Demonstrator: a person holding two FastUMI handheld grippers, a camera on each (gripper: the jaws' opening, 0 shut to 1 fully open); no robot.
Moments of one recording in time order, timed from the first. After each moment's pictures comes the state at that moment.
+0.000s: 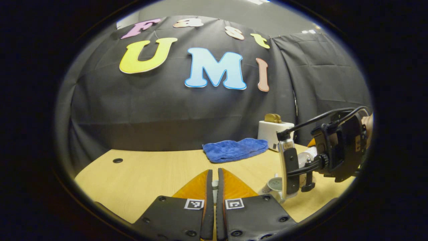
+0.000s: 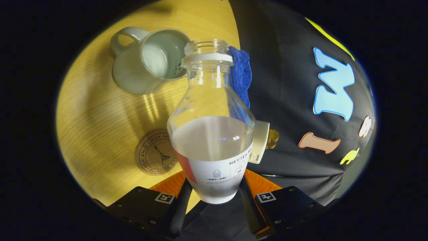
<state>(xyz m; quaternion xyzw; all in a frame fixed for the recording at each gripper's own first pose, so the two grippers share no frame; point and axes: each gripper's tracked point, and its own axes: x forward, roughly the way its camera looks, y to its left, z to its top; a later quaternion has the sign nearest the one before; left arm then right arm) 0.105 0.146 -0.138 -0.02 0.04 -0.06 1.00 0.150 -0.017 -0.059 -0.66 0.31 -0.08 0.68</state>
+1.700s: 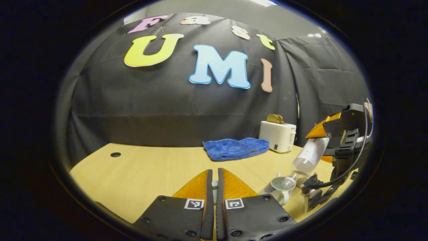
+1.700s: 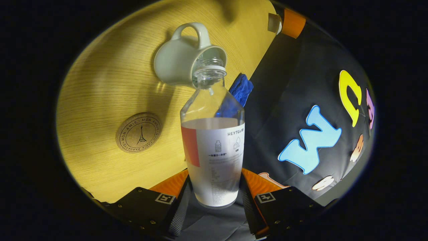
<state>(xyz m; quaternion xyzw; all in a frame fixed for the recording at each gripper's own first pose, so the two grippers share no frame) 0.110 0.155 -0.152 -0.04 0.05 -0.06 1.00 0.148 0.010 -0.010 -0.83 0.20 -0.05 0.52</state>
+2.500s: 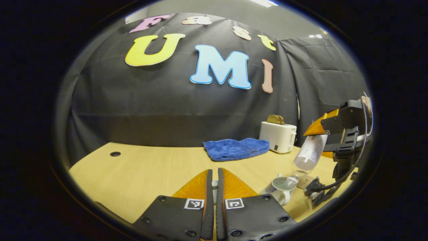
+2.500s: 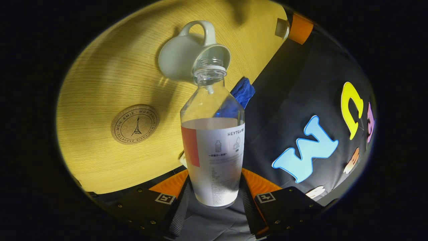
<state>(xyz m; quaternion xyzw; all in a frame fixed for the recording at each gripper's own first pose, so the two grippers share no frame) 0.112 0.157 -0.151 -0.05 0.04 -0.06 1.00 0.155 0.015 0.002 -0.86 0.19 -0.04 0.47</state>
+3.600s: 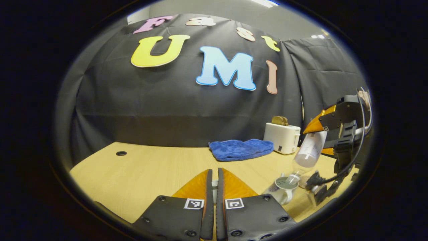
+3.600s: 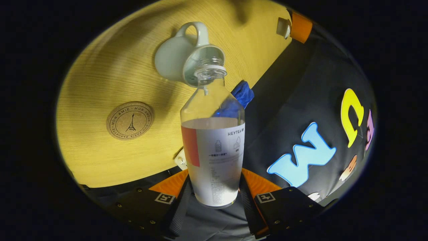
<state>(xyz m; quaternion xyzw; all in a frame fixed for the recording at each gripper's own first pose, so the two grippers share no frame) 0.101 0.167 -0.145 -0.04 0.04 -0.03 1.00 0.159 0.015 0.010 -0.85 0.19 -0.02 0.49</state>
